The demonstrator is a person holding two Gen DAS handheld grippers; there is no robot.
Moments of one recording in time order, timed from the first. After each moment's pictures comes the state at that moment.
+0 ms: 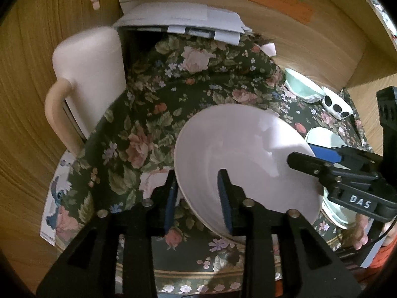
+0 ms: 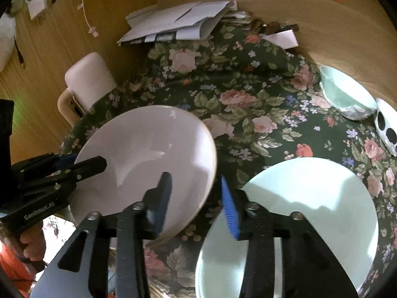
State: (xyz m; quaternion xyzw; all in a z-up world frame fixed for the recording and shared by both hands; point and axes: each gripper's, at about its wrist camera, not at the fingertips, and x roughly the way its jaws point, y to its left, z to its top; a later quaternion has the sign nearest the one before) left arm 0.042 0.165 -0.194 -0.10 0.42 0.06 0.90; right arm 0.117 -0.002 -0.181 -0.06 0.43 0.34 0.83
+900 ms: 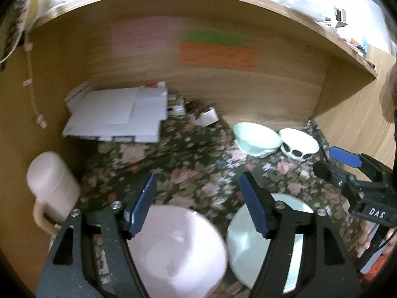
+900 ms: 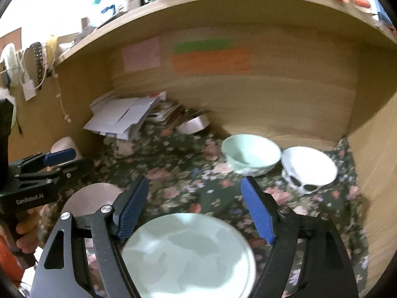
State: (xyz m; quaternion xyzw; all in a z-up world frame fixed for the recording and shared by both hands) left arm 0.098 0.068 -0.093 -0.04 0.31 0.00 0.95; right arm 0.130 -0.136 -0.088 -0.02 0.28 0.25 0.93
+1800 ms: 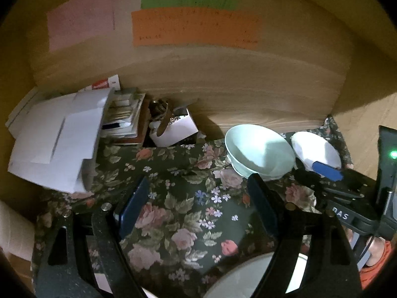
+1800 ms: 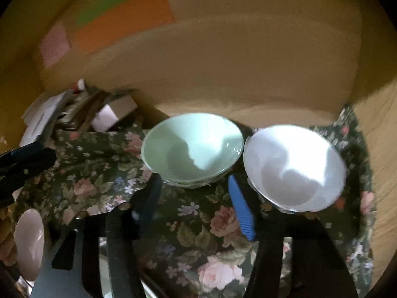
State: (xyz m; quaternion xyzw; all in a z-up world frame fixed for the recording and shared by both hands) left arm 0.253 0.021 -0.124 -0.03 0.38 0.01 0.93; right arm 0.286 -0.173 -0.160 0.02 0.39 0.19 0.90
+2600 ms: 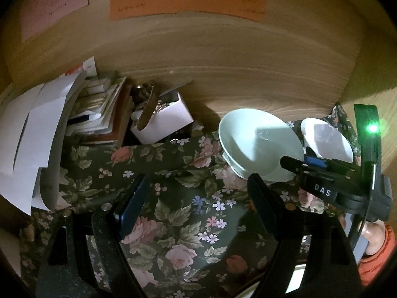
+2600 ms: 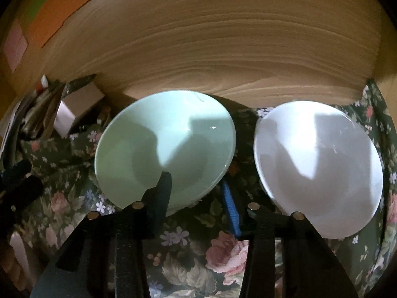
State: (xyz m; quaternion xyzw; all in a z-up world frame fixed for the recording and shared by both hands) left arm 0.288 0.018 -0.161 -0.02 0.41 -0.01 0.91; right arm 0.333 -0.168 -0.194 0.03 0.45 0.17 0.88
